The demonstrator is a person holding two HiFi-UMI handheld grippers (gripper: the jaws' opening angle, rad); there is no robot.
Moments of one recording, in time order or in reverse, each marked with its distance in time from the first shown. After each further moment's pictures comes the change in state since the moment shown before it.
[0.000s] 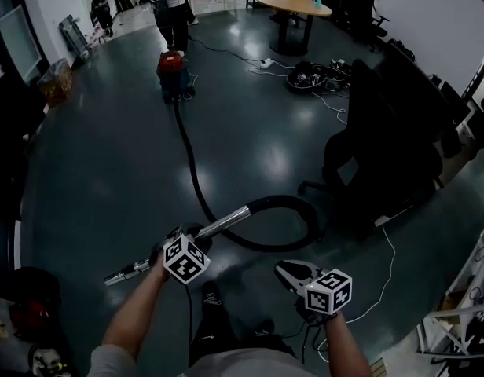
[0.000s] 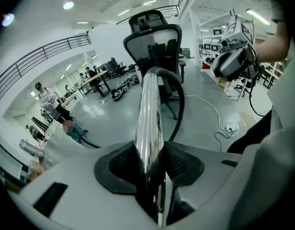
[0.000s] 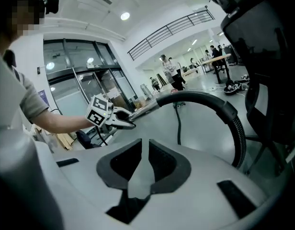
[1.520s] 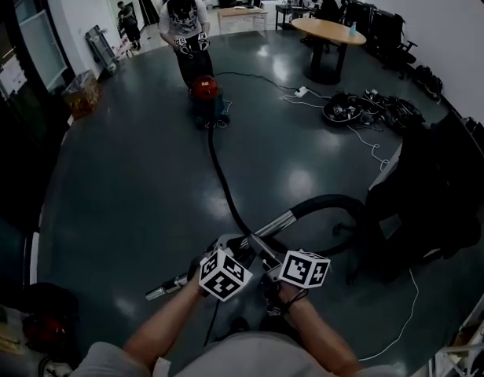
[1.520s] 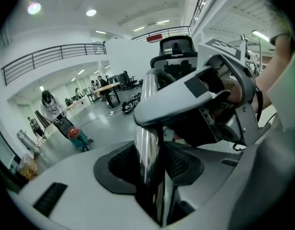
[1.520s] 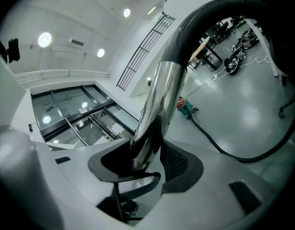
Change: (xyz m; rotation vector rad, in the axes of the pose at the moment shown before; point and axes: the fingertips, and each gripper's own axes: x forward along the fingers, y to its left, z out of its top) left arm -0.022 0.188 0.066 -0.107 -0.199 0.031; right arm 0.271 0.030 0.248 0.405 -0.300 0.145
